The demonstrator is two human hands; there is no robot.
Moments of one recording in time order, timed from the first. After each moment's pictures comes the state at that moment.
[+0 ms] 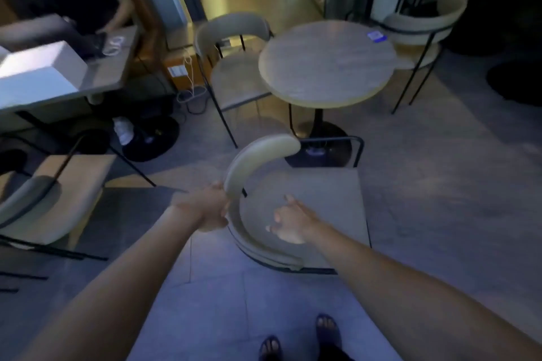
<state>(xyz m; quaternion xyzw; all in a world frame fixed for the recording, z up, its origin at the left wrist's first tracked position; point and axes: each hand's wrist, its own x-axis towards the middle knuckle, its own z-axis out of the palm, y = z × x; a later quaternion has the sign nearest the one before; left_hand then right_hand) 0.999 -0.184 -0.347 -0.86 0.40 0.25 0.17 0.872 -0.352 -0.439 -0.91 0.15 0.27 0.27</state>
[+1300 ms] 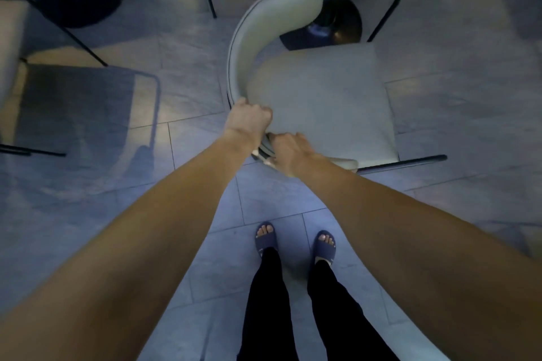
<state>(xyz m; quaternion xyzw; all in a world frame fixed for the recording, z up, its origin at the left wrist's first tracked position) 1.007 -0.146 -0.575 -0.85 0.49 0.15 0.15 0.906 -0.218 -0.596 -0.93 0.15 0.28 0.19</state>
